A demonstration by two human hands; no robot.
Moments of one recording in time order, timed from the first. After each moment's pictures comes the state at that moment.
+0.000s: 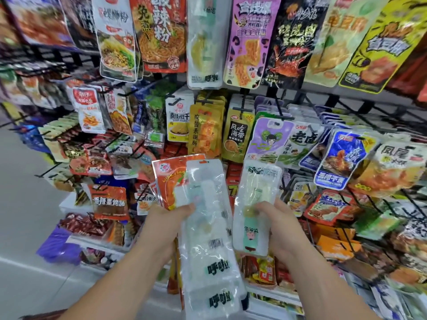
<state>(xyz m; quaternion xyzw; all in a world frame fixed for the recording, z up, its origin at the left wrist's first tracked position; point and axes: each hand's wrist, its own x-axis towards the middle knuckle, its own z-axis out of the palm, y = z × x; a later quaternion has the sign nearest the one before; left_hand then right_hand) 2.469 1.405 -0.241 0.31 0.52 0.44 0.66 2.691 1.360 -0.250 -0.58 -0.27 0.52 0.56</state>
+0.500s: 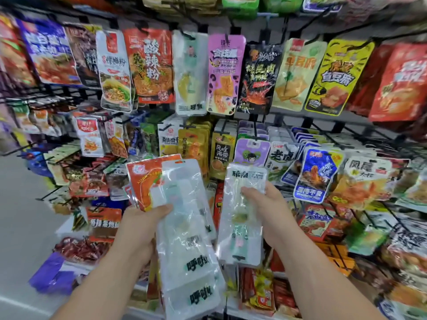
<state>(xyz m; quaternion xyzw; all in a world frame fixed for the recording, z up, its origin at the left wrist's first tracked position) 2.463 1.401 -0.208 0.33 0.53 0.50 0.60 2.701 1.367 -0.192 -0.56 -0.36 0.46 0.58</state>
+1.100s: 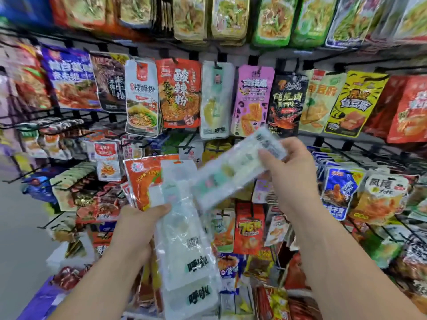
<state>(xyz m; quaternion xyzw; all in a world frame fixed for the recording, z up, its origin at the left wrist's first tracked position) 2.387 1.461 -0.176 0.37 0.51 0.53 0.58 2.639 1.413 -0.092 -0.55 -0.45 0.19 0.68</state>
